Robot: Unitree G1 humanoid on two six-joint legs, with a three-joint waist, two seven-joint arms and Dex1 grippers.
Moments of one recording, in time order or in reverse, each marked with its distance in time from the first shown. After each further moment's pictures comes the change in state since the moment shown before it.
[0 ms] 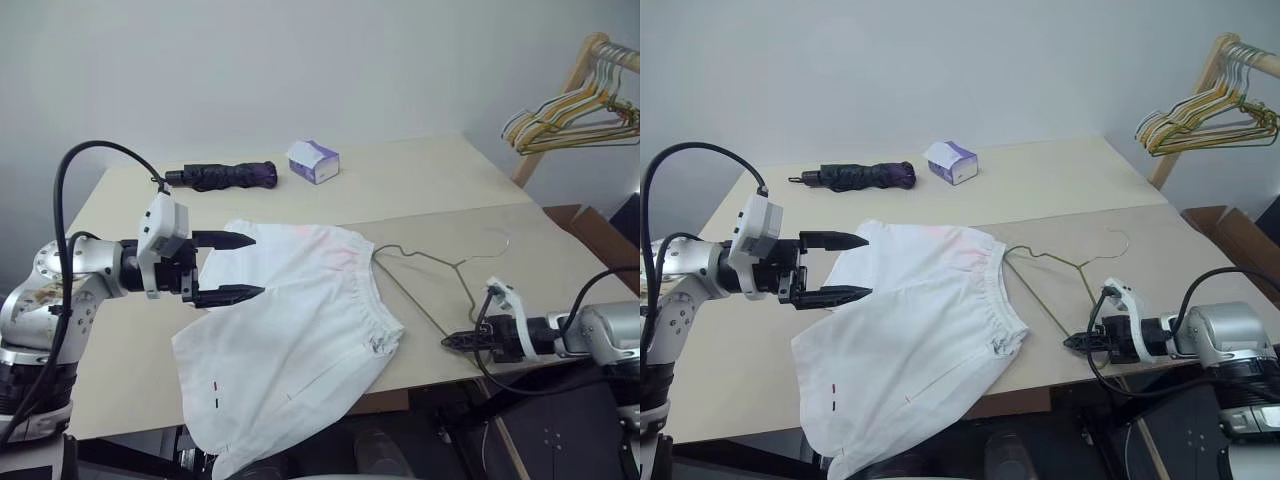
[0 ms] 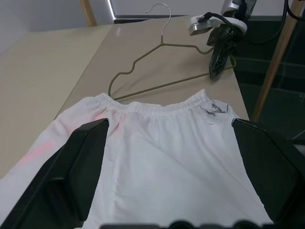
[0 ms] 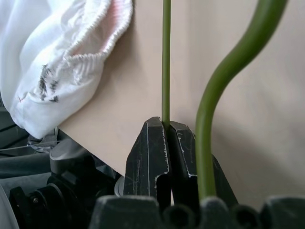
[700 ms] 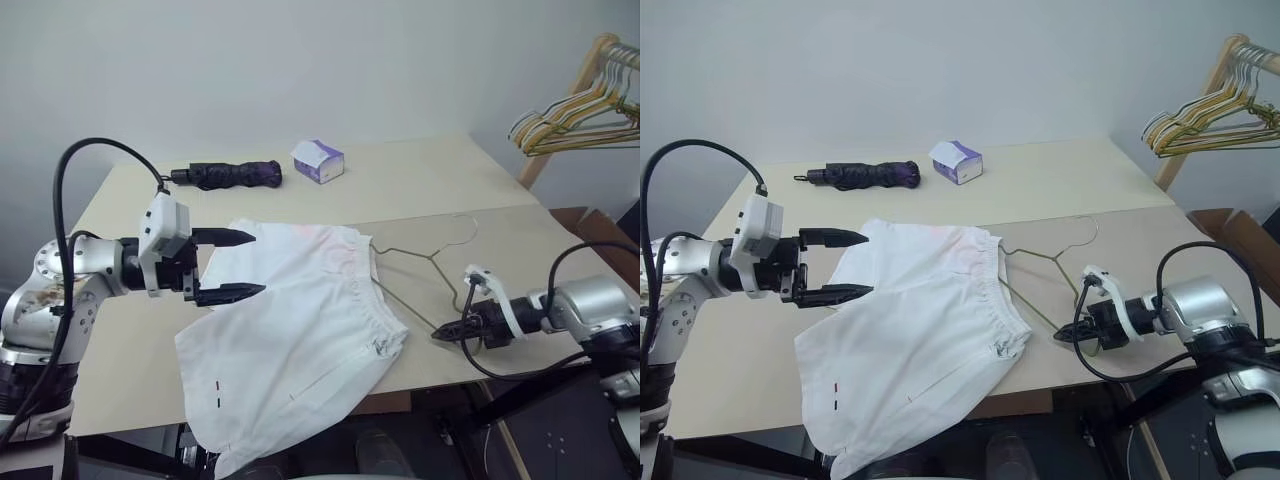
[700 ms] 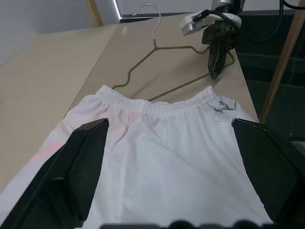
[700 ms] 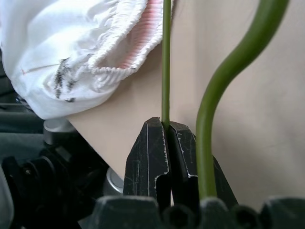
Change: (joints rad) left arm 0.002 -0.003 -0.006 -0.001 0.017 -0.044 0.032; right arm -0.233 0.001 0.286 0.181 -0.158 -0.155 0.208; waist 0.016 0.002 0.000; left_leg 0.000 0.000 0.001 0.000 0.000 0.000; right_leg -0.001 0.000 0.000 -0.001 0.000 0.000
